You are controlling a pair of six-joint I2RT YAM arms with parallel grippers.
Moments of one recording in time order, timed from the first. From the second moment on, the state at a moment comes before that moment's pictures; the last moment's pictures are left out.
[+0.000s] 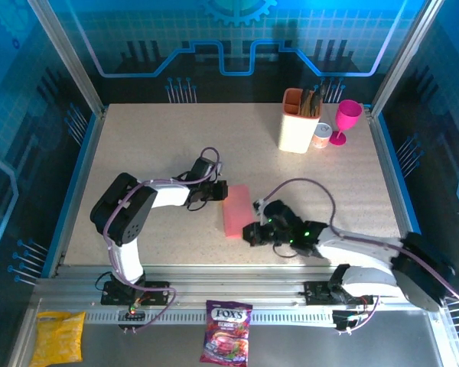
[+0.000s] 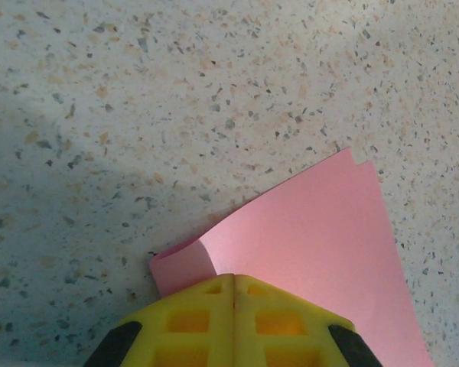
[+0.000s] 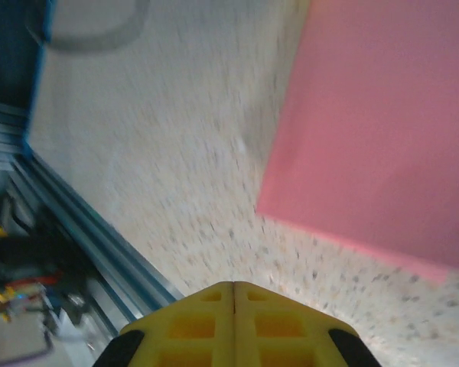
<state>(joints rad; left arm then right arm) -0.50 1.86 0.92 0.05 0.22 -0.50 0.87 1.13 0.50 -0.05 -0.19 0.82</state>
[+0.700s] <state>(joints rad) -0.60 1.78 0.83 0.06 0.19 -0.54 0.82 1.40 0.60 -0.05 -0.22 0.77</state>
